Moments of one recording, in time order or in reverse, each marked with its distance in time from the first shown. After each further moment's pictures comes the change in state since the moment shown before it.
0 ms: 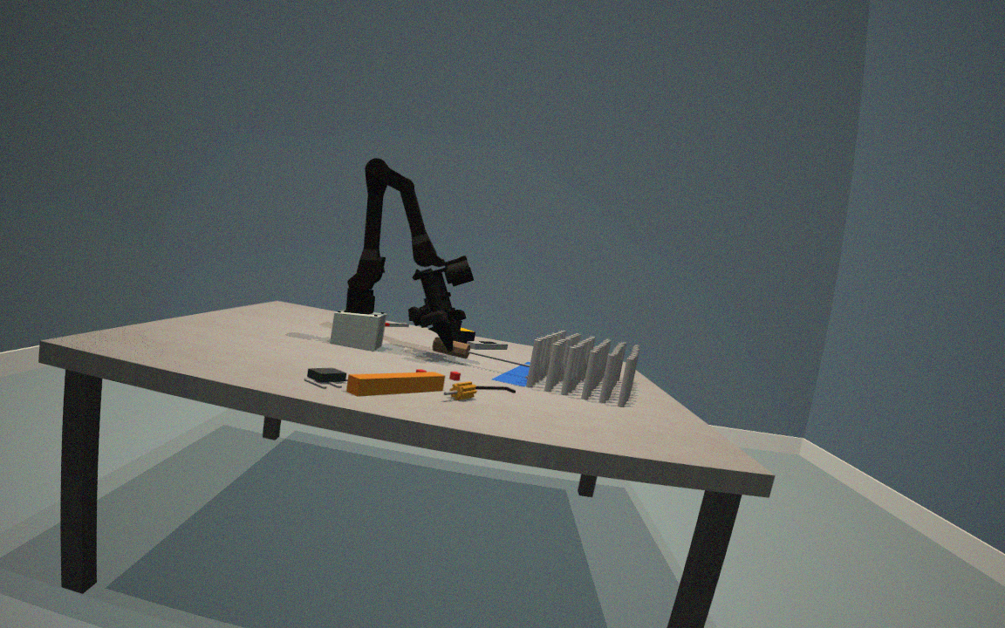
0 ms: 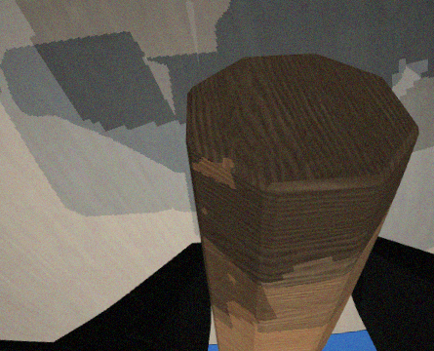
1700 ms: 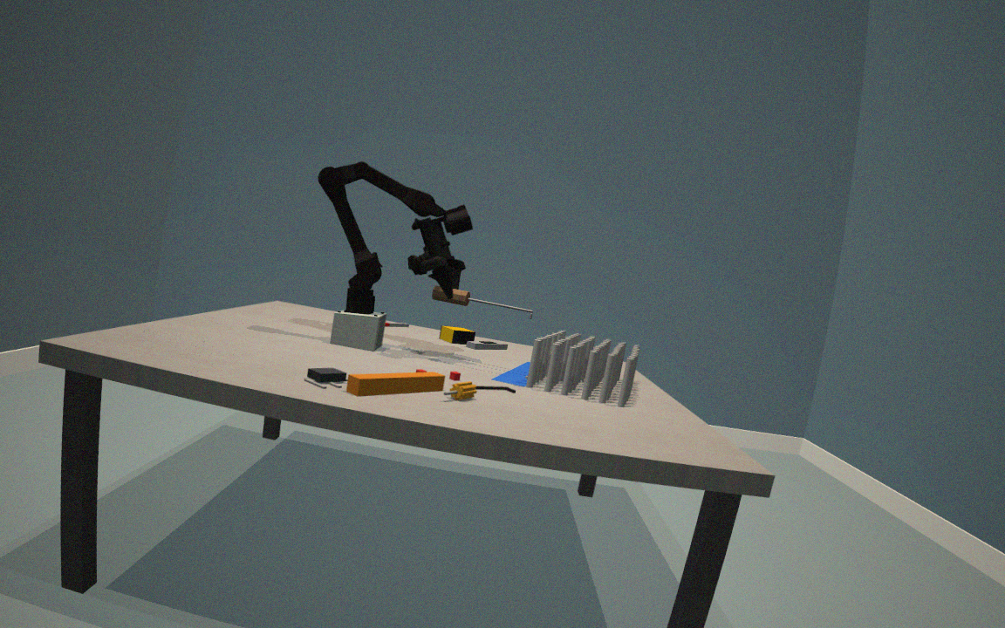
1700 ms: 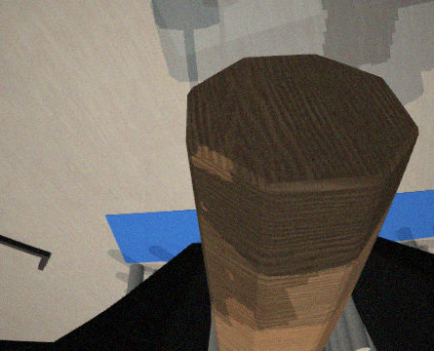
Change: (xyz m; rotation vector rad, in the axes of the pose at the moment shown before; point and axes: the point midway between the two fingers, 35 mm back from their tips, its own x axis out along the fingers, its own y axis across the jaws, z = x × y) arm -0.126 -0.004 -0.037 0.004 0.012 -0.002
